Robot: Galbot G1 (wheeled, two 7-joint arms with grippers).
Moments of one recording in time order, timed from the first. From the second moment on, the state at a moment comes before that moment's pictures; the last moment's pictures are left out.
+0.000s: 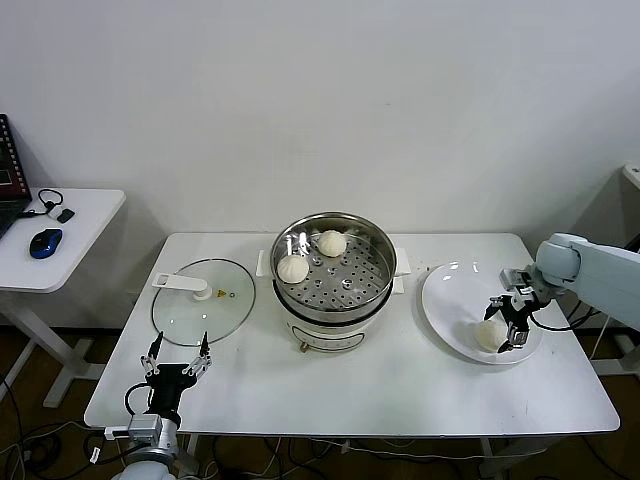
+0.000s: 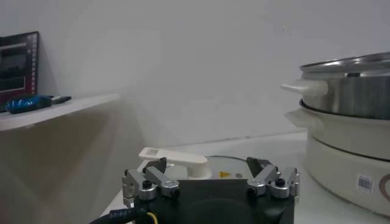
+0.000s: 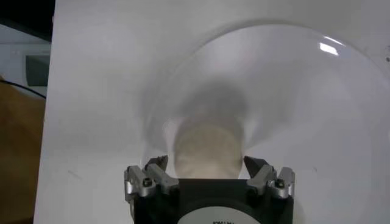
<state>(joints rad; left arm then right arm) 1.56 -1.41 -0.60 -1.85 -0.05 -0.08 -0.06 0.33 0.67 -1.51 0.98 0.39 0.03 -1.01</state>
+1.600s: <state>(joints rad) 1.56 -1.38 -0.60 -1.86 -0.06 -0.08 -0.07 1.02 0.99 -1.78 1.31 0.40 0.33 -0.96</state>
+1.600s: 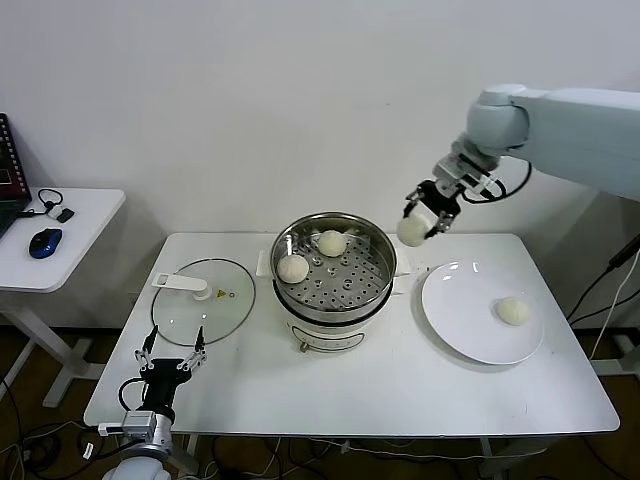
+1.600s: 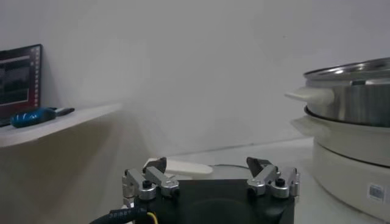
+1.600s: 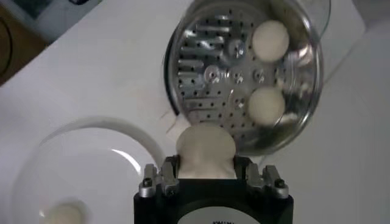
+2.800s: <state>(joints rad) 1.56 -1.39 -0.63 -1.85 -0.06 -0.09 -0.08 0.76 1.30 -1.70 1.25 0.13 0.57 -0.87</state>
